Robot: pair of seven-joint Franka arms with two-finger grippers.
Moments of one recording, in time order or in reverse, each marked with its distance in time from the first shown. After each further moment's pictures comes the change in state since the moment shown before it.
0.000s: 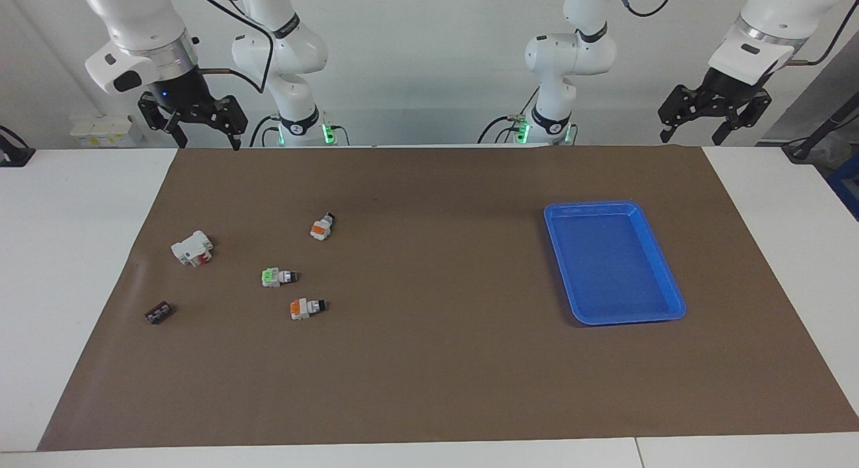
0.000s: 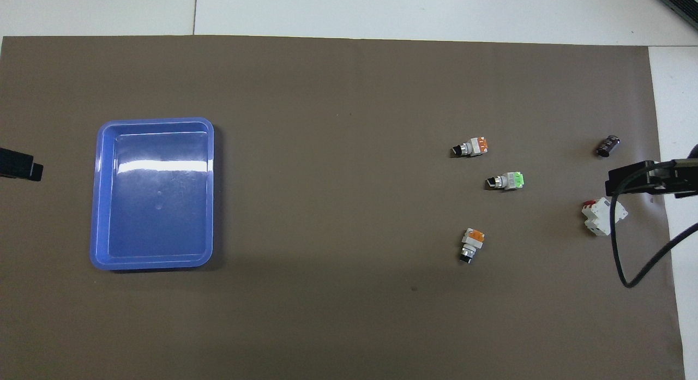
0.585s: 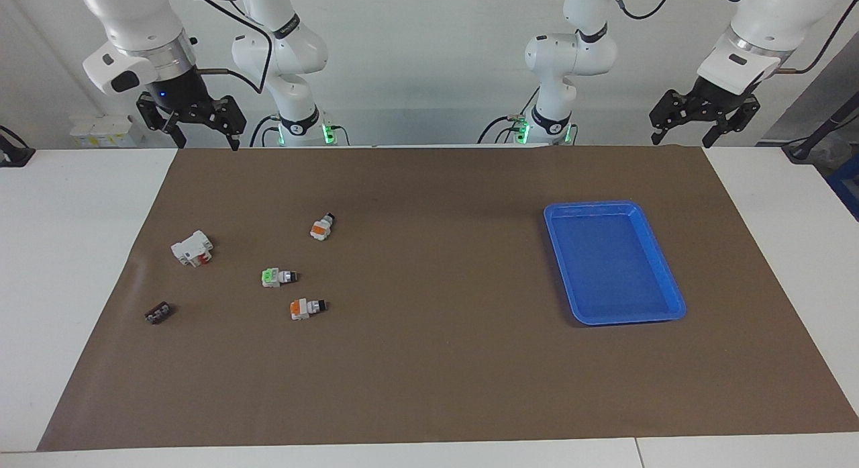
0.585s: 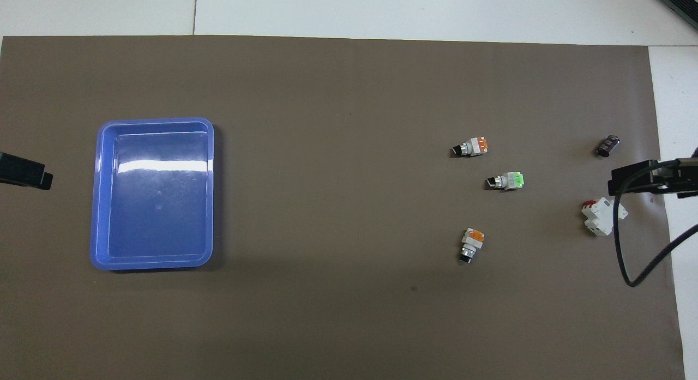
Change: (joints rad) left arm -0.008 -0.002 0.013 -0.034 0.000 -0.016 -0.001; right arm -0.002 0.000 -0.007 -0.001 0.001 0.002 0.003
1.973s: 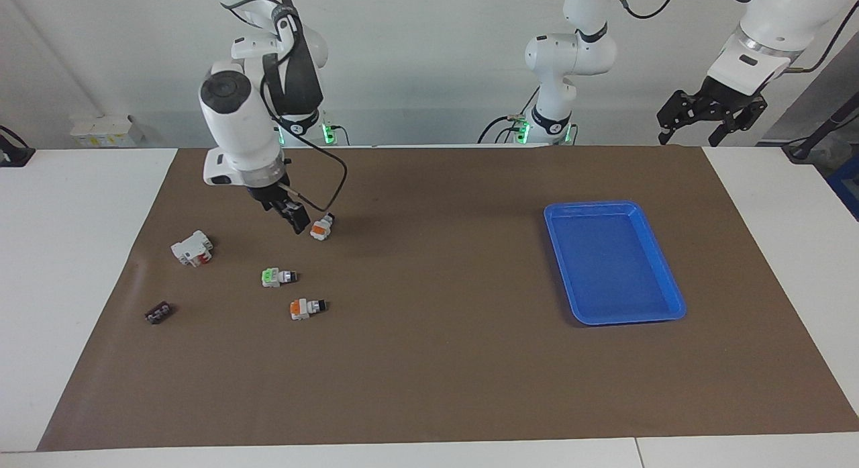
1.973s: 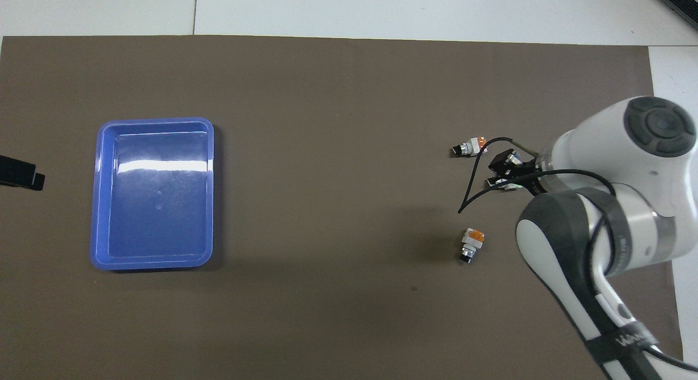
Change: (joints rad) left arm 0.009 -0.004 0.004 -0.002 0.000 0.000 0.000; right arm 0.158 0.136 0.012 -0.395 0.011 0.470 0.816
